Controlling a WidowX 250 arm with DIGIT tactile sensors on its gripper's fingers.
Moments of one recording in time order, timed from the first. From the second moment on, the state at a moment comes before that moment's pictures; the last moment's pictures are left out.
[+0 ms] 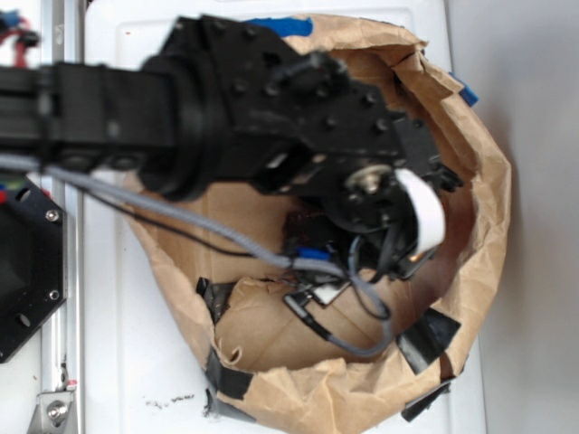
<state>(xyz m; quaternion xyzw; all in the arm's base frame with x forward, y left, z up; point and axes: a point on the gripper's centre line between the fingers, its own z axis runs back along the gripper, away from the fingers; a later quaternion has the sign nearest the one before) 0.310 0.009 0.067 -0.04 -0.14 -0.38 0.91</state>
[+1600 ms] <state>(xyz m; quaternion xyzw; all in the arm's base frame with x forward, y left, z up) 0.333 0.021 0.050 -0.01 -0.12 -0.38 0.92</state>
